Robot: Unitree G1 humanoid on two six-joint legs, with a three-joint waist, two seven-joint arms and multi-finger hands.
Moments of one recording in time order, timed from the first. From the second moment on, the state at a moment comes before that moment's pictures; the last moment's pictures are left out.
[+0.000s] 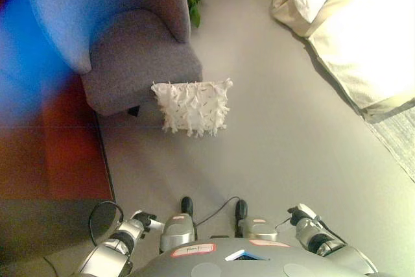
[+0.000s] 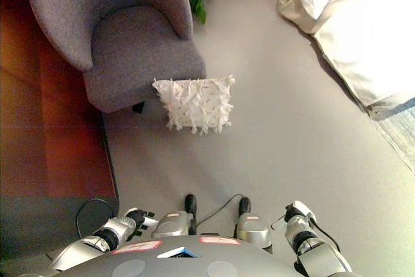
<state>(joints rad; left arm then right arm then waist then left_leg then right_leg) -0.12 0.29 -0.36 1.23 -0.01 0.25 -0.01 -0.10 -0.27 0.41 1.23 -0.33 0.27 -0.17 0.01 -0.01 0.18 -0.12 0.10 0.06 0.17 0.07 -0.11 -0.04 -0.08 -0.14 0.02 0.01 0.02</state>
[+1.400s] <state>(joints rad) -0.17 0.31 -0.33 1.32 0.02 0.17 -0.03 -0.10 -0.24 0.39 1.23 -0.31 0.13 -0.19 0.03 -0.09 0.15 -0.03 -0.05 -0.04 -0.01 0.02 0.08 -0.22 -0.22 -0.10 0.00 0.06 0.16</state>
